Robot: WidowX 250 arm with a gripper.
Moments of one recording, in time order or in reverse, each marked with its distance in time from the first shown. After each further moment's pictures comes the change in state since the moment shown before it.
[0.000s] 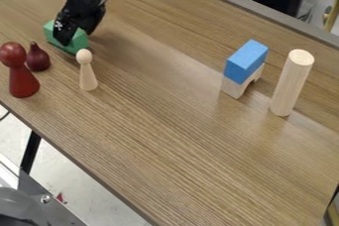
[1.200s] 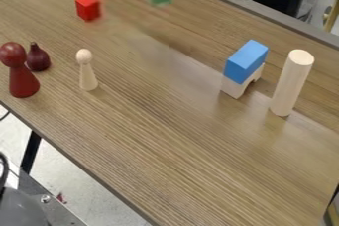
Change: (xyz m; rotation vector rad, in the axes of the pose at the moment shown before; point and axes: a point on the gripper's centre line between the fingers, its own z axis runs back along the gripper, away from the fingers) arm -0.073 -0.055 0.154 -0.626 -0.139 -0.677
